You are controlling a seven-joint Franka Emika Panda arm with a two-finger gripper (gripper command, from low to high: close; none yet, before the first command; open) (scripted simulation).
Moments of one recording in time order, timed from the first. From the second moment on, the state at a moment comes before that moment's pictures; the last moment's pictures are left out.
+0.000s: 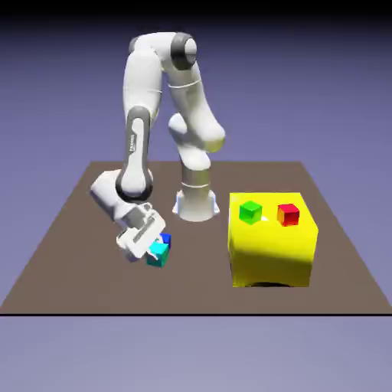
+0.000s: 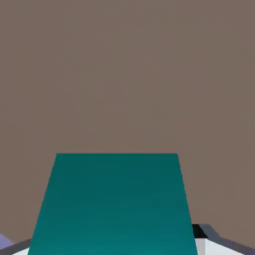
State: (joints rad) arm -0.83 0.22 0.32 -2.57 0.85 2.33 1.25
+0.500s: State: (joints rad) arm -0.33 0.12 -0.09 -2.54 0.20 2.03 0.86
